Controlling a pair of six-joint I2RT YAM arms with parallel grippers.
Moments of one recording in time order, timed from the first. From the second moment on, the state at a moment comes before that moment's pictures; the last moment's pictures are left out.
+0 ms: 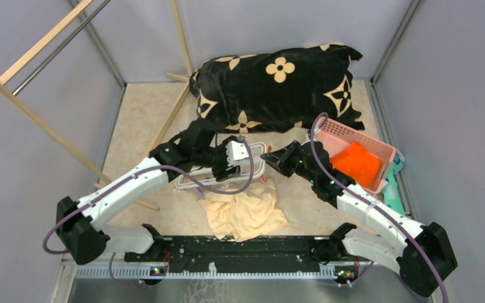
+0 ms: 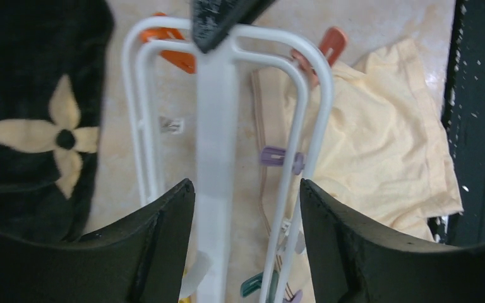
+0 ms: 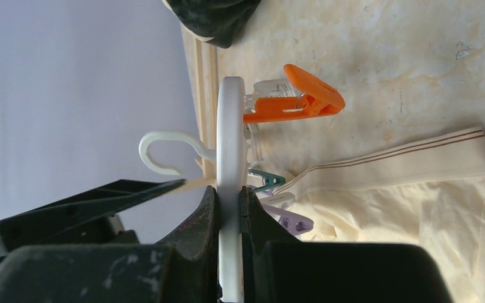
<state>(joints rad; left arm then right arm) -0.78 1.31 1.11 -0.55 0.43 0.61 0.63 0.98 0.58 0.01 -0.07 1.29</state>
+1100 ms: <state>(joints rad) -0.95 0.88 0.16 0.97 0.25 -0.26 0.65 1.02 0.65 0.01 0.15 1.56</state>
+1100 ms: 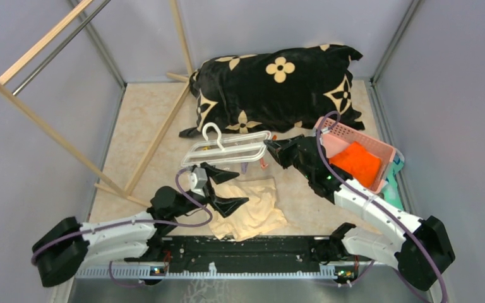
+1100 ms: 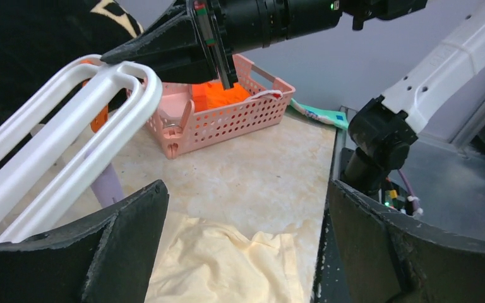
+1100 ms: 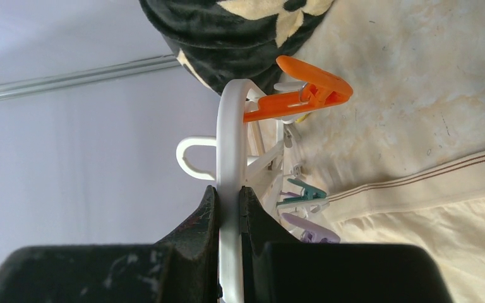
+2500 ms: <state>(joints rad) -1.09 1.66 0.37 1.52 -0.16 -0.08 0.70 0.97 0.65 -0.01 0.24 1.61</state>
